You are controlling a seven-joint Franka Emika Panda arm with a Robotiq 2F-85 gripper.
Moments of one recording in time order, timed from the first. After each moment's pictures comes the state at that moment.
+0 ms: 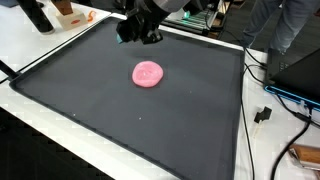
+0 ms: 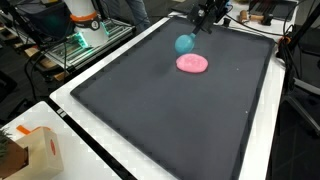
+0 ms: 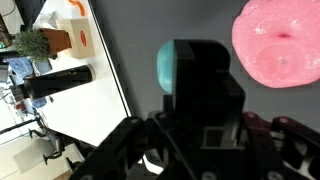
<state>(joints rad) 0.35 0.56 0.03 -1.46 -0.62 1.54 0.89</state>
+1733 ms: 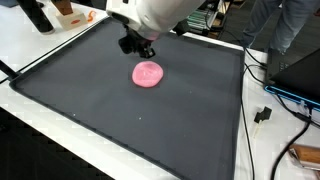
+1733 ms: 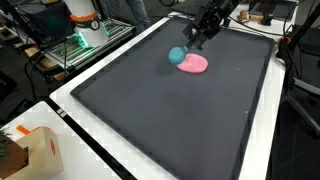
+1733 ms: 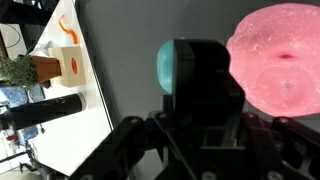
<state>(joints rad) 0.32 0.69 0.00 -1.37 -0.51 1.50 0.86</state>
